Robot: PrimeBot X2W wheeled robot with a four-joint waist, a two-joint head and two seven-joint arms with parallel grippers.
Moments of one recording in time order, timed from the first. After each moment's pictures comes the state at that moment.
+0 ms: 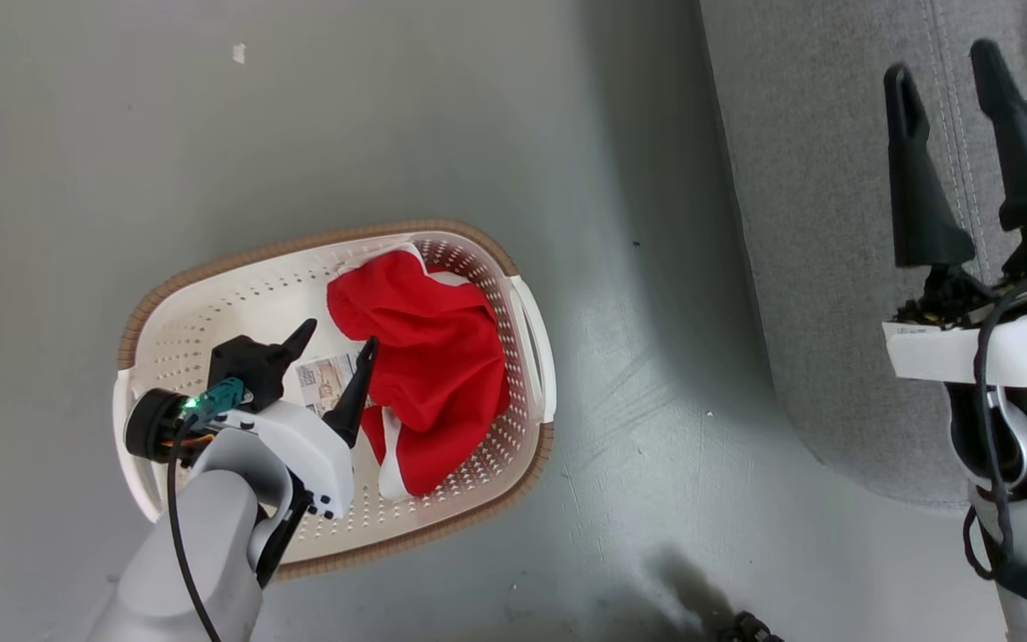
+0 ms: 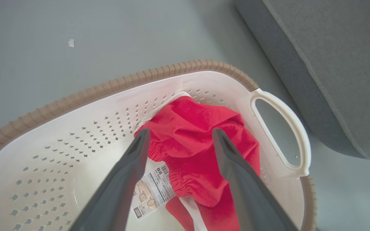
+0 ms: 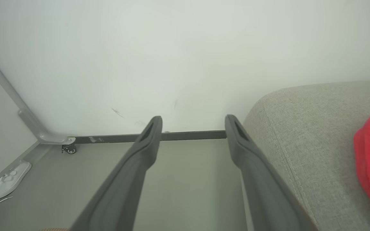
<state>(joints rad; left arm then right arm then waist) -0.56 0.07 -0.35 0.64 -0.33 -0.13 -0.14 -0.42 -0.16 0.05 -0.17 0.30 0.13 -0.26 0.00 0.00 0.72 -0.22</state>
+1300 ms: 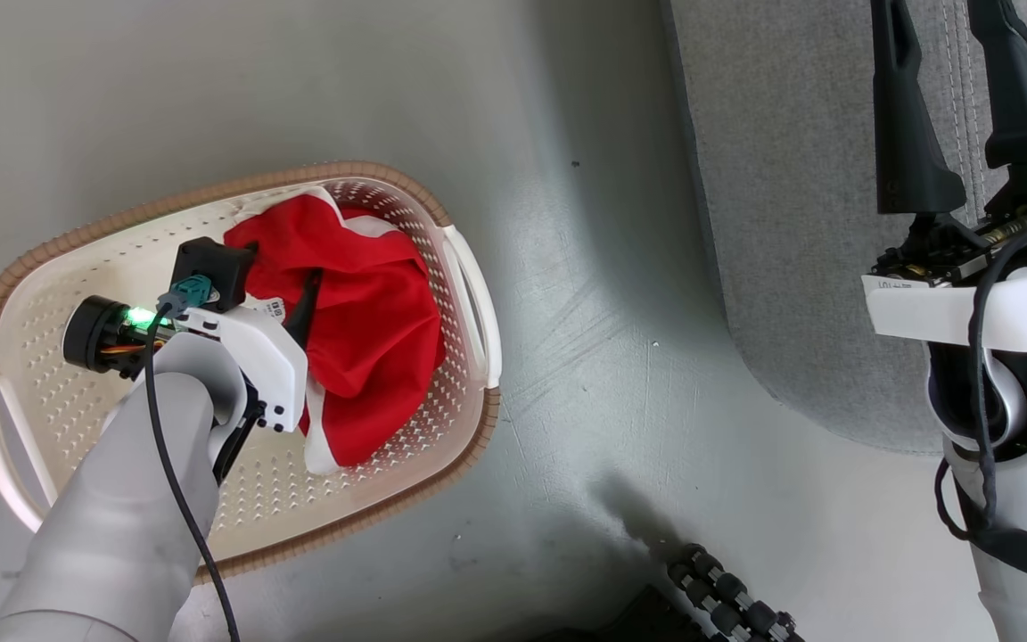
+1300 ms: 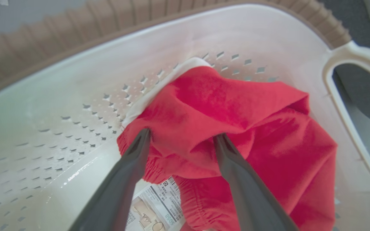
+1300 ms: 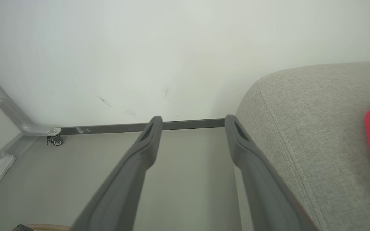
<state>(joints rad) -0.84 0.10 -0.44 0.96 -0.30 -0.13 -0.15 -0.52 -0.11 0.08 -0.19 0.31 0.13 -0.26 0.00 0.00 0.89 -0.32</state>
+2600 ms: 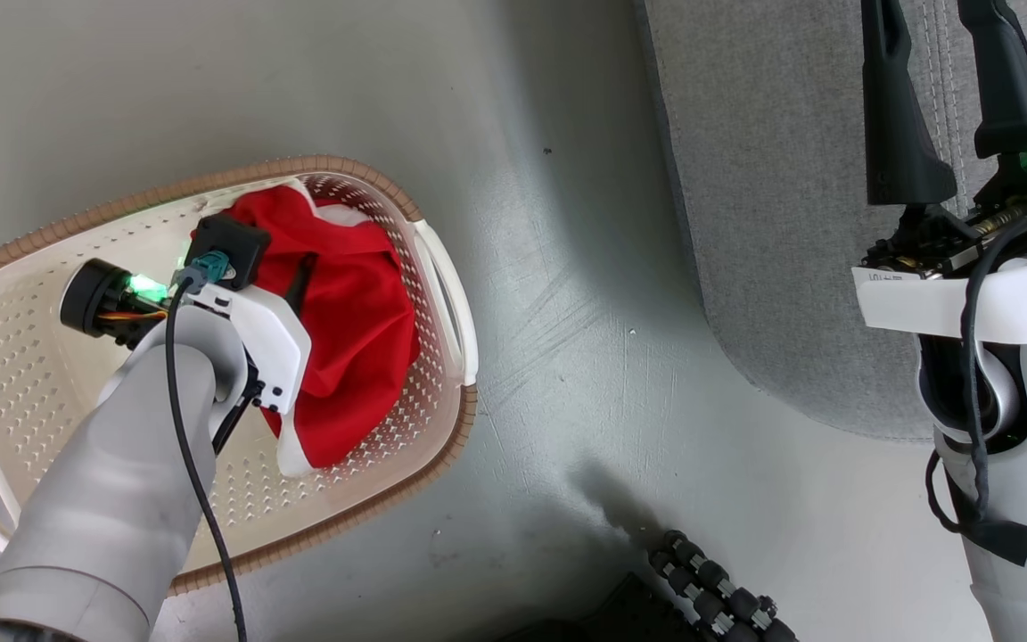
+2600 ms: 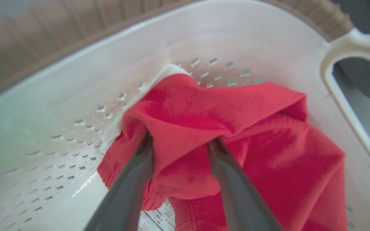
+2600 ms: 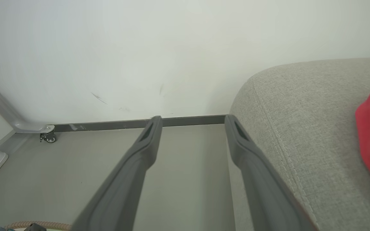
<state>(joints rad) -0.95 0.10 -0.58 1.09 -0.31 -0.13 -0.19 -0.54 -0.10 0.09 -0.19 0.32 0.13 -0.26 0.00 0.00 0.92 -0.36</state>
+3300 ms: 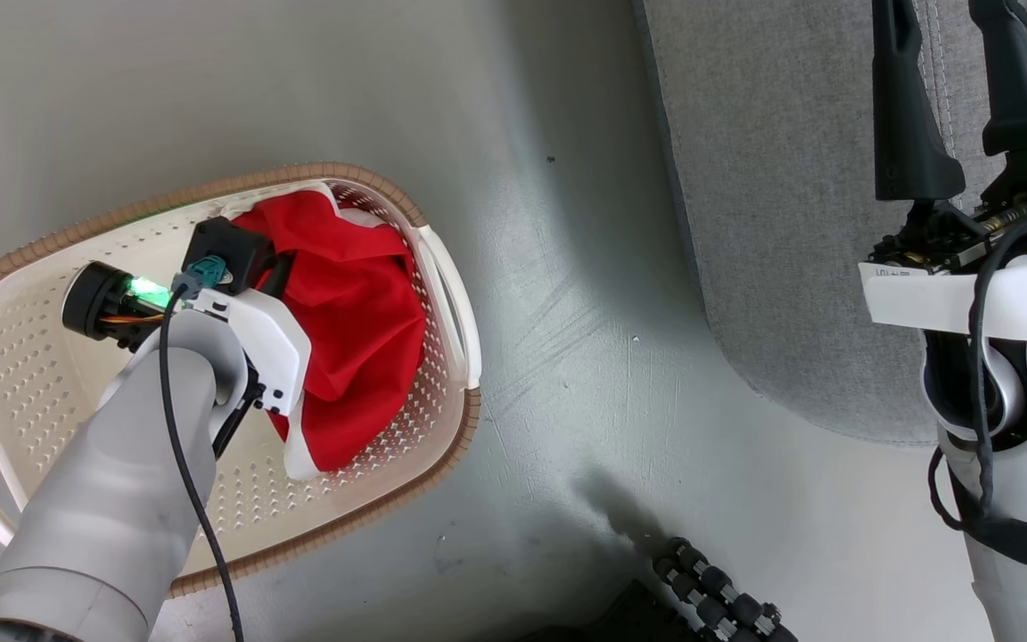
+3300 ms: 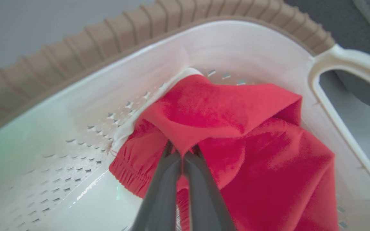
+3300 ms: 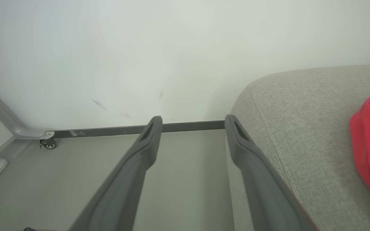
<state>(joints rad) -0.95 0.10 -0.63 1.10 -0.37 -0.13 -0.23 -0.54 -0.09 0.08 -0.19 0.32 0.13 -0.26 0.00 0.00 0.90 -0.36</state>
